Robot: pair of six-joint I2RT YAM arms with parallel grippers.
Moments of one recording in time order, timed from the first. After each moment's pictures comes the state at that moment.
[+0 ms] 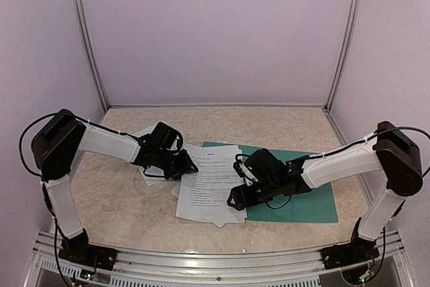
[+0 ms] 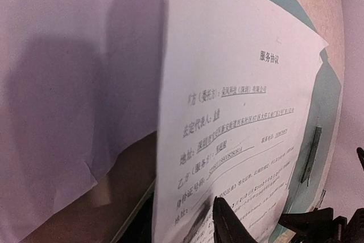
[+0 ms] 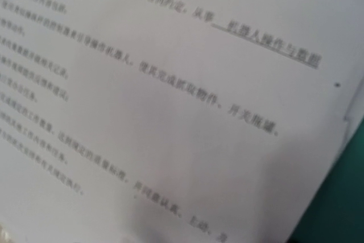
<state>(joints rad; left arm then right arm) -0.65 1.88 1.01 -0.02 0.25 -0.91 0.99 1.69 0.85 -0.09 -0.07 0.58</state>
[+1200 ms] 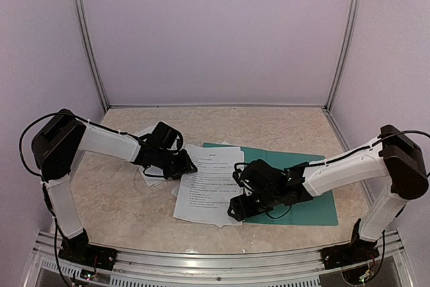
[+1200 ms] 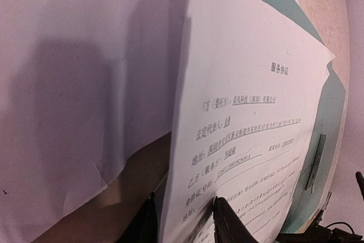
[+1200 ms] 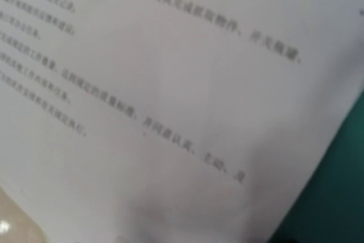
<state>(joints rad) -0.65 1.88 1.02 -0.04 0.23 -0.89 1.09 1.66 0.85 -0.17 0.00 0.66</state>
